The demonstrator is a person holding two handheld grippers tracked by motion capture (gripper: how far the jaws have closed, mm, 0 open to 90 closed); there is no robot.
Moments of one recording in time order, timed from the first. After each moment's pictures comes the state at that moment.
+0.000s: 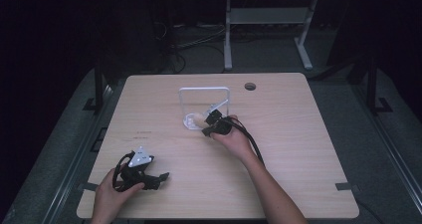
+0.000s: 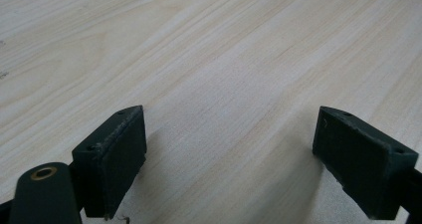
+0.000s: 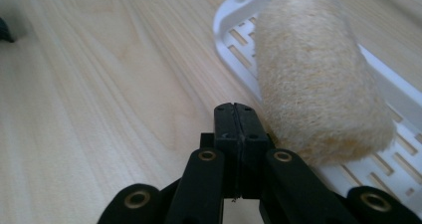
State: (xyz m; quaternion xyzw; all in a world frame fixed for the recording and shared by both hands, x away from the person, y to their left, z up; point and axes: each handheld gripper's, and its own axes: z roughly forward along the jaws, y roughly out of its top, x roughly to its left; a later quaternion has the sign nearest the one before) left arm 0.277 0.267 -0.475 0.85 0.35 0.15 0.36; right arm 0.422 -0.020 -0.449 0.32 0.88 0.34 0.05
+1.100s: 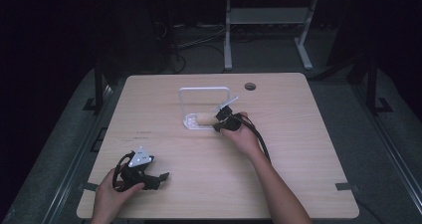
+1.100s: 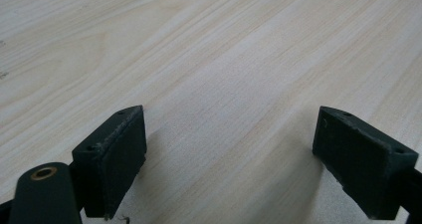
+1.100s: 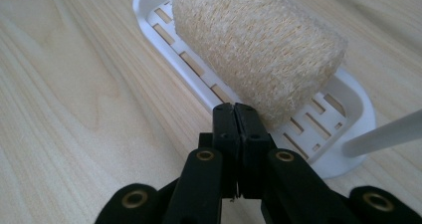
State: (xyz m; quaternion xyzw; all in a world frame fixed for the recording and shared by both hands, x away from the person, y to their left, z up) left arm 0.277 0.267 -0.475 0.85 0.35 0.15 0.36; right arm 0.436 -0.048 -0.455 0.36 0.87 0.32 0.08
